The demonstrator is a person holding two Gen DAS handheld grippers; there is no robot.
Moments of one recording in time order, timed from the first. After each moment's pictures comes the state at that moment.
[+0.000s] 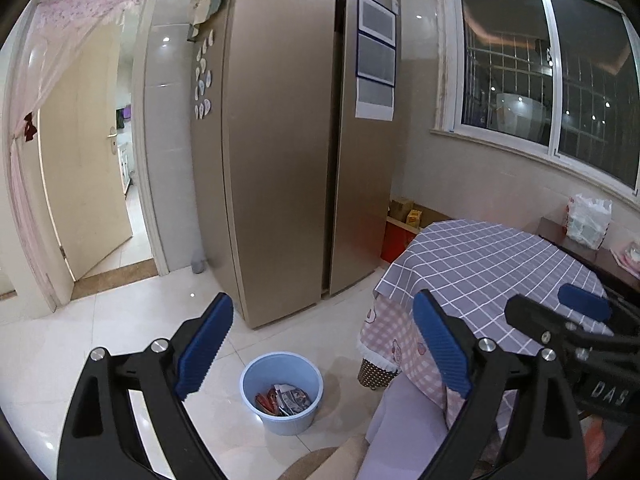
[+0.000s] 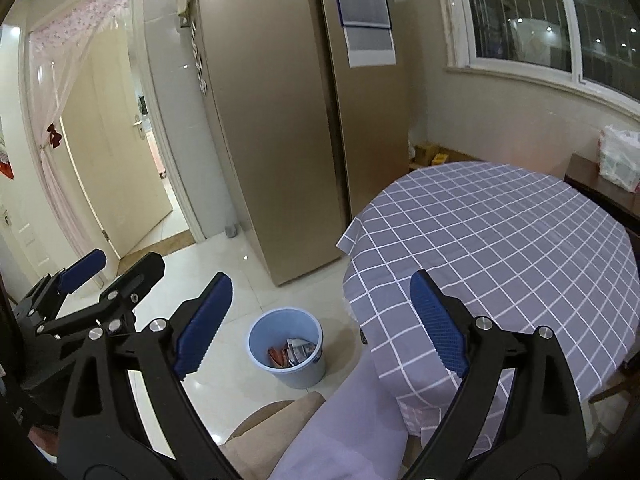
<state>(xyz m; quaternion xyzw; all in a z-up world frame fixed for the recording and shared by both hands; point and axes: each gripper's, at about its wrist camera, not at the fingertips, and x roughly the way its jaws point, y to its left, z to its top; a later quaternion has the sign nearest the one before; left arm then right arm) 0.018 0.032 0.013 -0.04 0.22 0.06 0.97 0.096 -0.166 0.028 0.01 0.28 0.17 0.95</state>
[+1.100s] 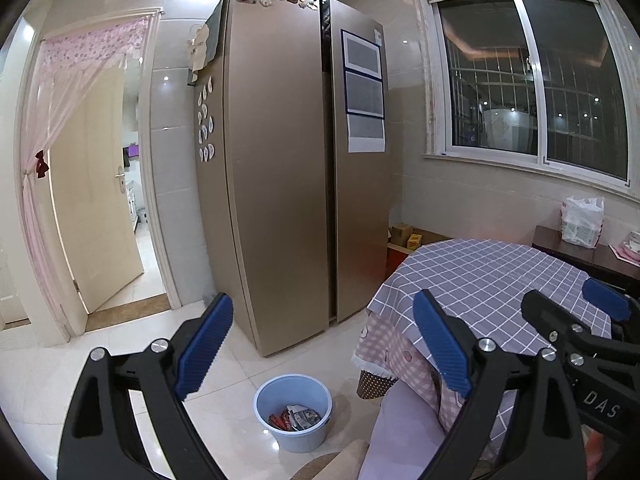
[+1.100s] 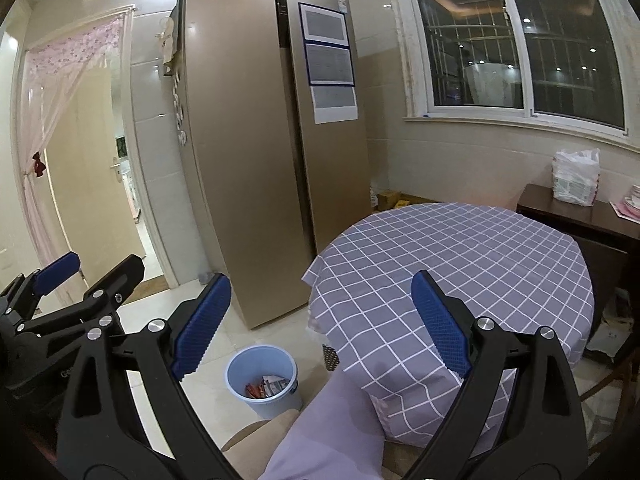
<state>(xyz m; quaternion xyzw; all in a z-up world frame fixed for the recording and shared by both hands) -0.039 -0.002 0.038 0.01 0.16 0.07 0.98 0.027 -0.199 0.044 0.02 0.19 0.10 0.98</state>
